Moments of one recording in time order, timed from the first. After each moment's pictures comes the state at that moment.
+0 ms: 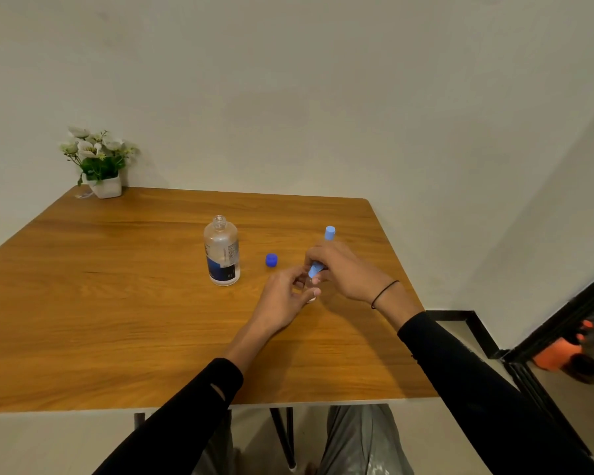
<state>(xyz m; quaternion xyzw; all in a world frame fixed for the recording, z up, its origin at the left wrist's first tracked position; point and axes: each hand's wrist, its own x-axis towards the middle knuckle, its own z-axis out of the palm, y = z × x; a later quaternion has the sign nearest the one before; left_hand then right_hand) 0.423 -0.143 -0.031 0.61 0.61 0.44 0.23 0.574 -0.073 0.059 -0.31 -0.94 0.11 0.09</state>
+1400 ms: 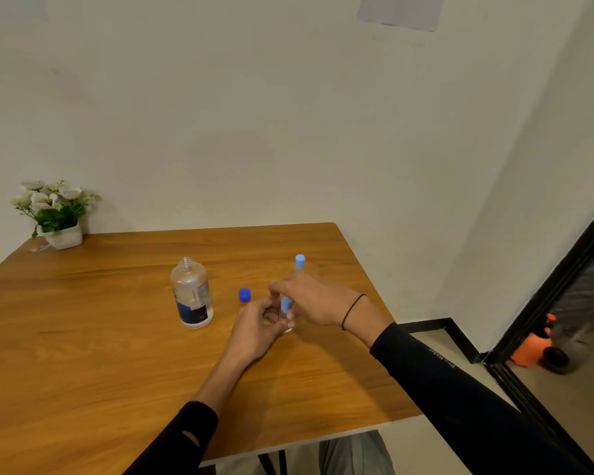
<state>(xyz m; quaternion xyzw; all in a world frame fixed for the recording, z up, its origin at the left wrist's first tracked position) 0.415 -0.134 -0.030 0.61 0.61 0.44 0.26 0.570 -0.082 0.080 -0.30 -0.95 0.05 0.00</state>
